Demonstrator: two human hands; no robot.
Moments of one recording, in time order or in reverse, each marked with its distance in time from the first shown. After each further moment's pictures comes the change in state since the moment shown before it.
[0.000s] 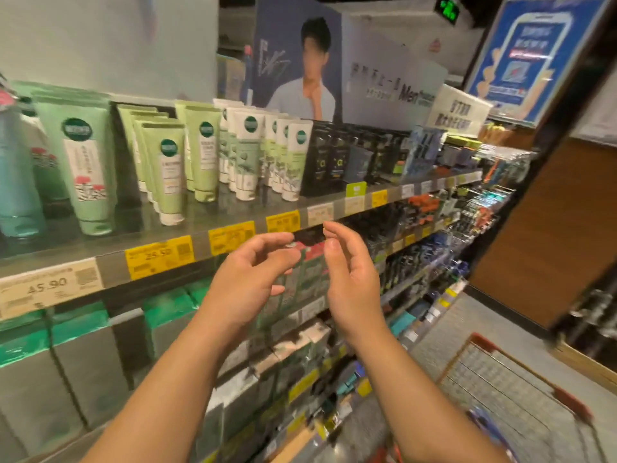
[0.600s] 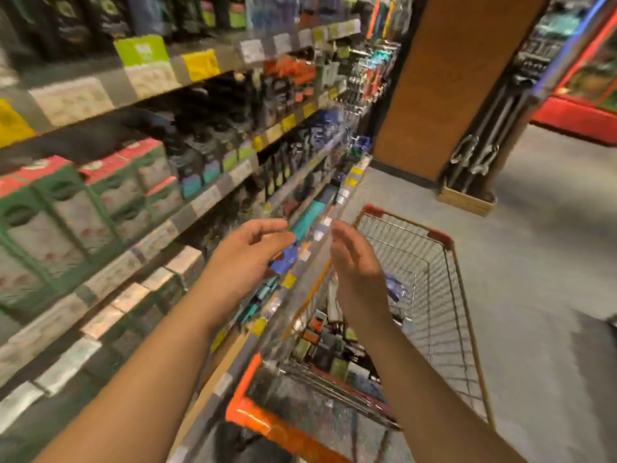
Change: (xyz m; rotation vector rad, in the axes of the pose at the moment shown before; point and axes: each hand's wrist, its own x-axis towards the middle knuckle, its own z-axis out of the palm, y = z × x) left_hand -0.007 -0.129 0.234 0.160 -0.407 -0.323; right_hand -0.114 0.146 -0.229 -0.089 0.348 0.455
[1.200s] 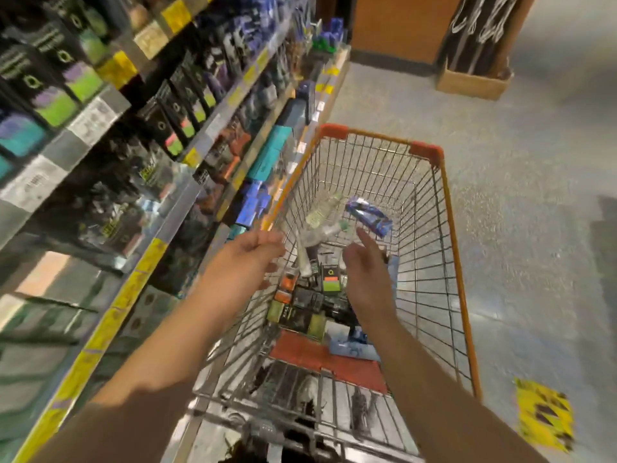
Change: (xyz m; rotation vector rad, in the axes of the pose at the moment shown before) left_hand 0.110 -0.103 0.172 0.249 -0.112 -0.370; right_hand 0.054 0.221 -0.135 -0.017 0.225 0.496
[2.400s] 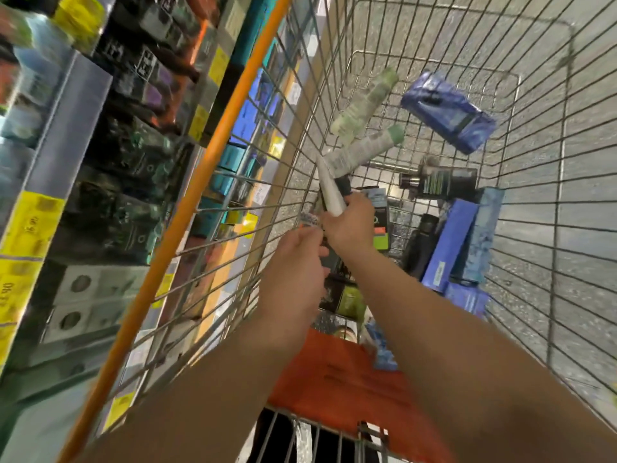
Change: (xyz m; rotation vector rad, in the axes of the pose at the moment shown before) left_hand 0.190 -0.167 0.108 0.000 0.171 -0.410; right_hand 0.201 0.252 0.156 -0.431 -0.084 0.226
